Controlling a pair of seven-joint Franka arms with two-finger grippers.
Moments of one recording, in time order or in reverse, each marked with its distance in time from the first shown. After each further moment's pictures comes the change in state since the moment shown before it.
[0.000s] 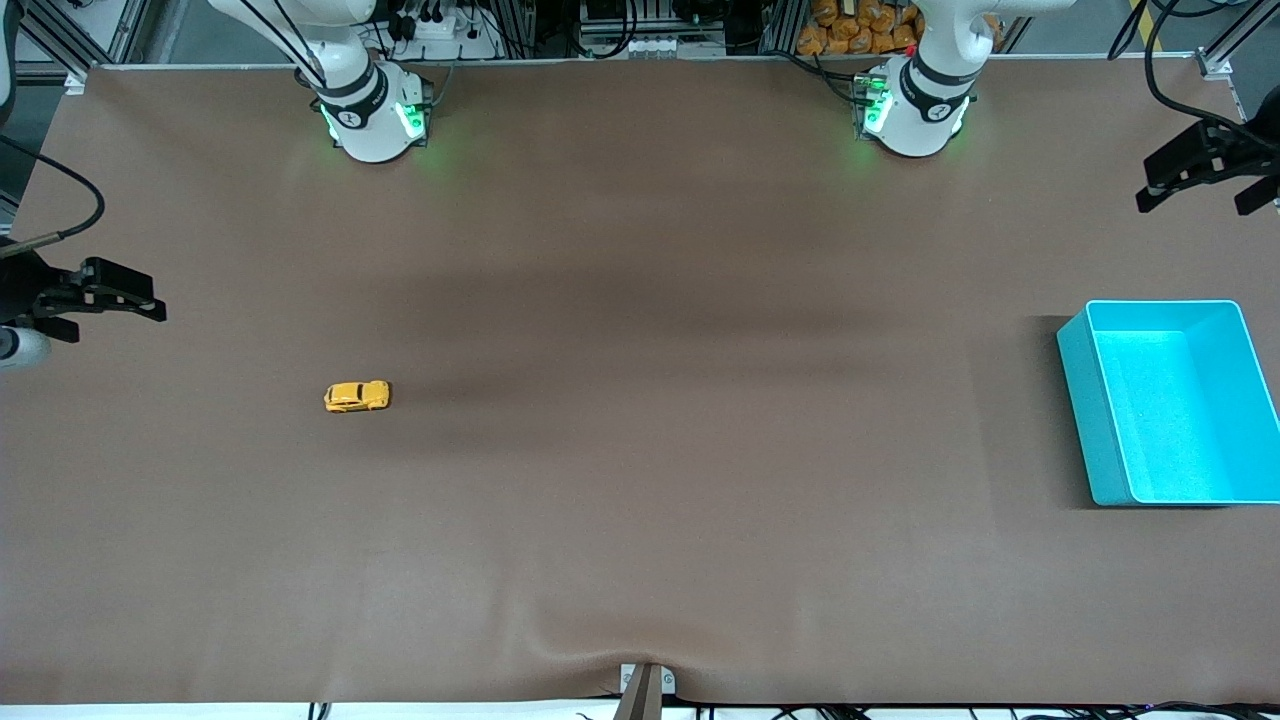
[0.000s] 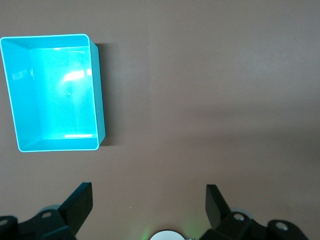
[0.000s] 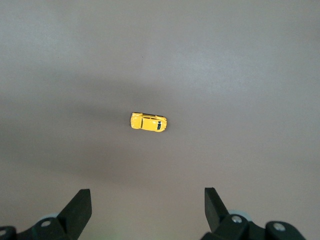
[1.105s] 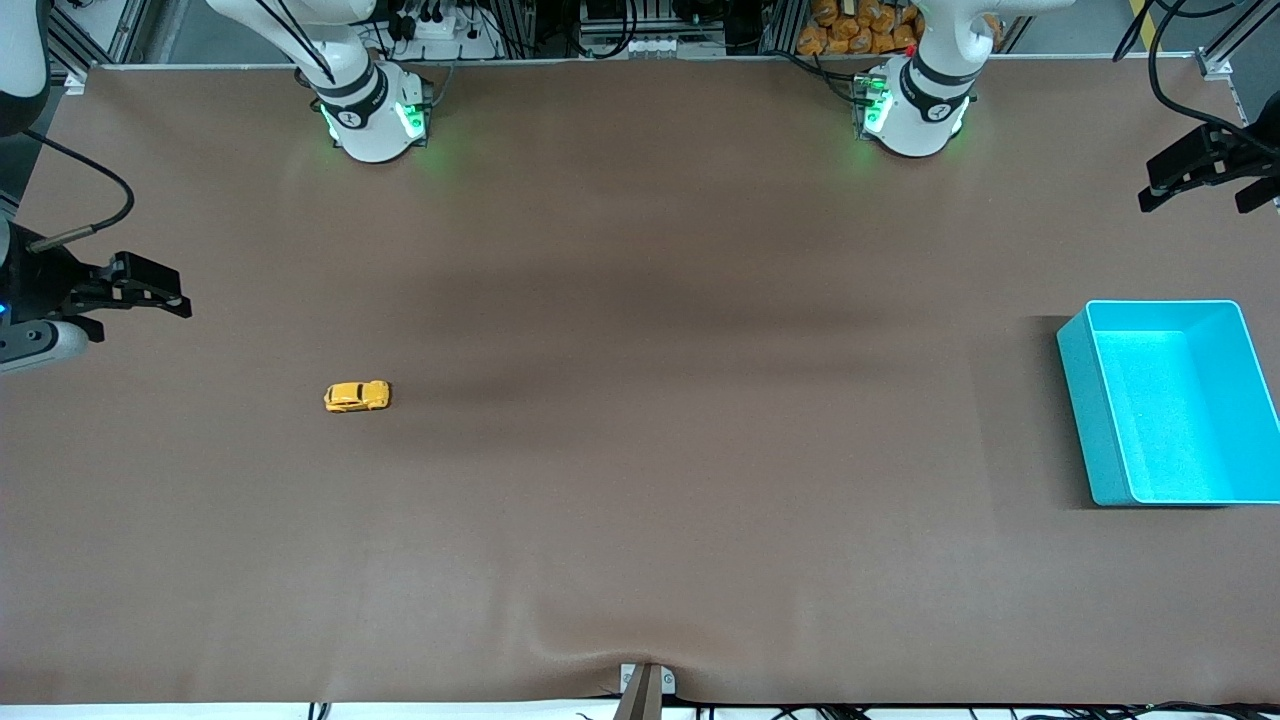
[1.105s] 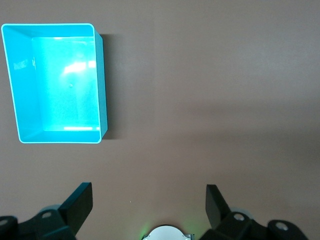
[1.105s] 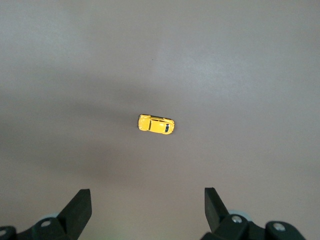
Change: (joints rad) left arm 0.032 0.003 -0.003 -0.010 0.001 -0.010 -0.014; right arm 0.042 -0.006 0.001 0.004 -0.001 0.000 0.034
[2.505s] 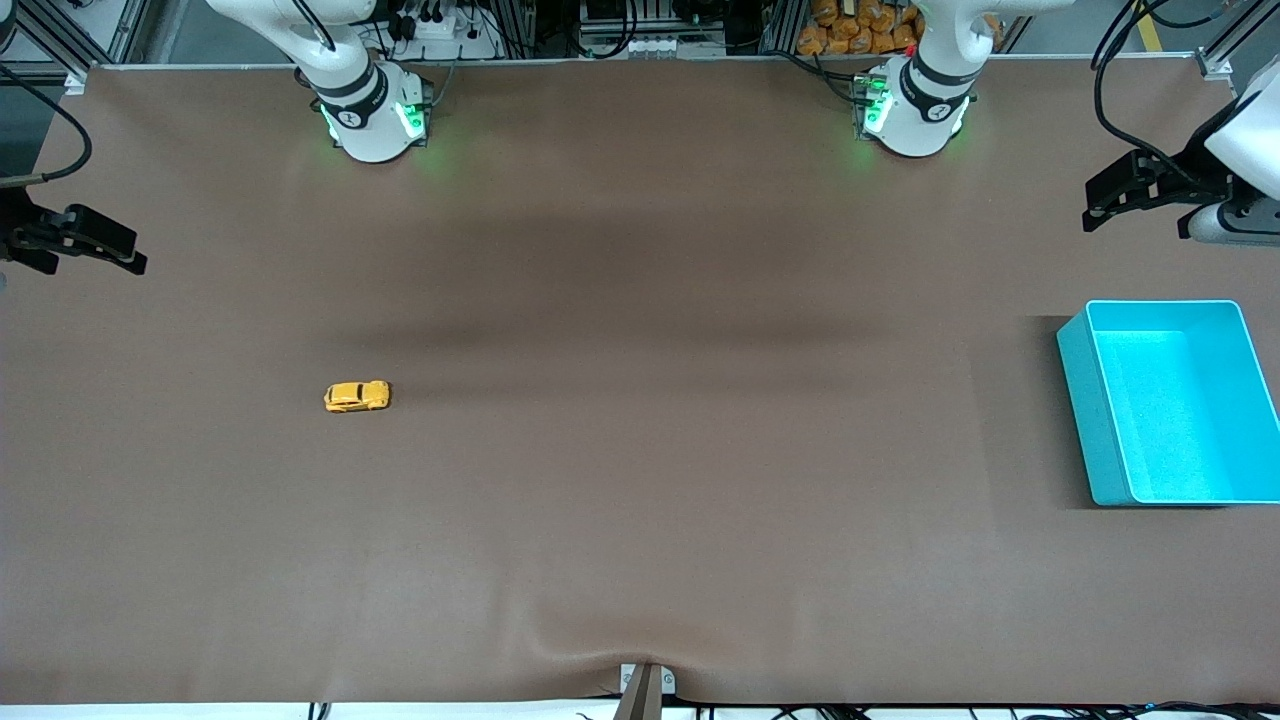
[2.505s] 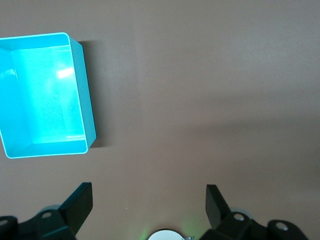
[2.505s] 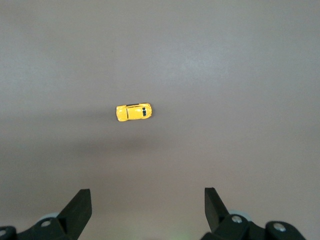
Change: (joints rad) left arm -0.001 0.036 -0.087 -0.007 0.000 0.031 -0.007; right arm 0.022 -0.233 -0.109 -0.277 -0.022 0.087 0.167
